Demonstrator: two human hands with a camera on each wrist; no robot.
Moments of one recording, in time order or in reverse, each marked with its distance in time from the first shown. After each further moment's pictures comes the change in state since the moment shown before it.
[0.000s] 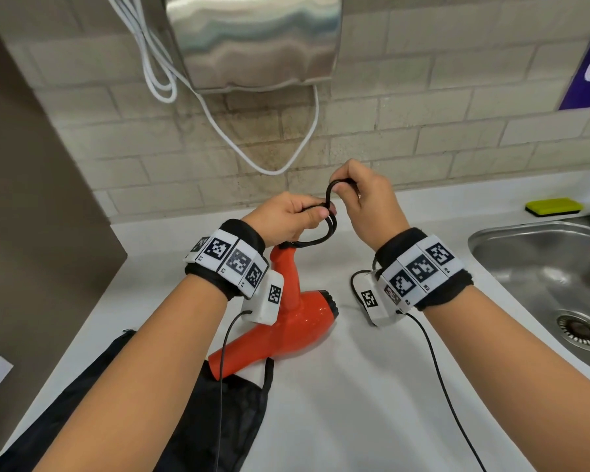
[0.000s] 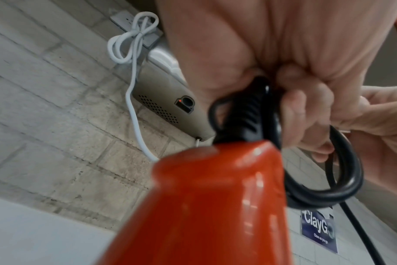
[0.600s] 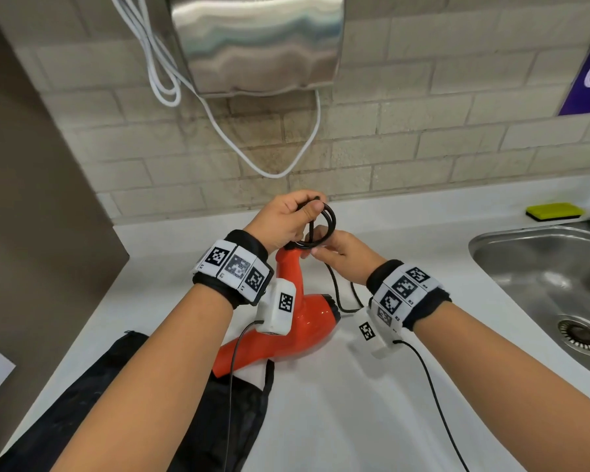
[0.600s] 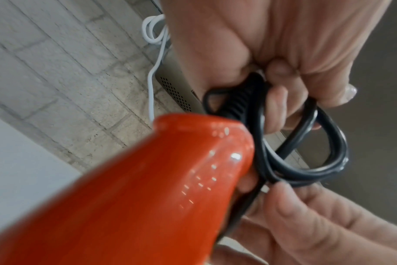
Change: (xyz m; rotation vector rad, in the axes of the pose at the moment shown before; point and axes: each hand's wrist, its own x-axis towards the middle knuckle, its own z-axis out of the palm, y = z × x) left_hand -0.001 -0.005 0.008 -0.220 0.165 0.084; right_hand -0.032 0.037 0.038 0.188 -0.540 0.192
